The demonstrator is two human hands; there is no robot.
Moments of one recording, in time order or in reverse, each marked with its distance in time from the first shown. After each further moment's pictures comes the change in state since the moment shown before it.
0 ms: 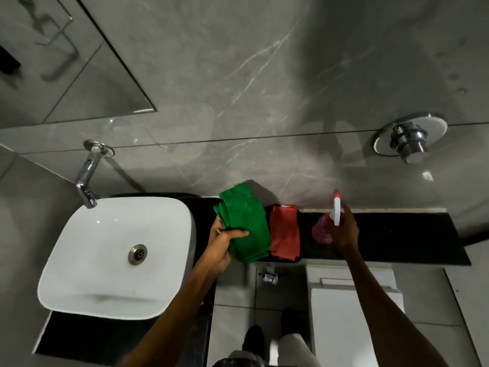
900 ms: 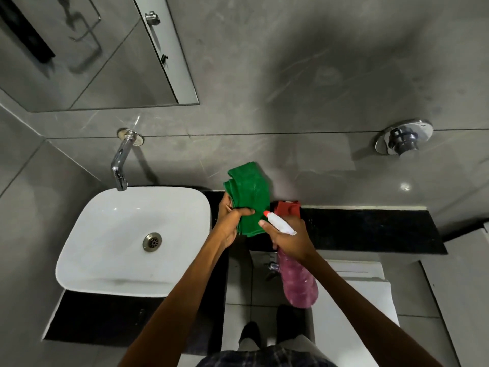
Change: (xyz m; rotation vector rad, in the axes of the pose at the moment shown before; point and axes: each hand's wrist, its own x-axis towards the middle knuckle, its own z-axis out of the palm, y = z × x) left_hand -0.011 0.035 -0.035 0.071 -0.090 0.161; right_hand -0.187 -0.108 0.072 0.086 -0.322 -0.389
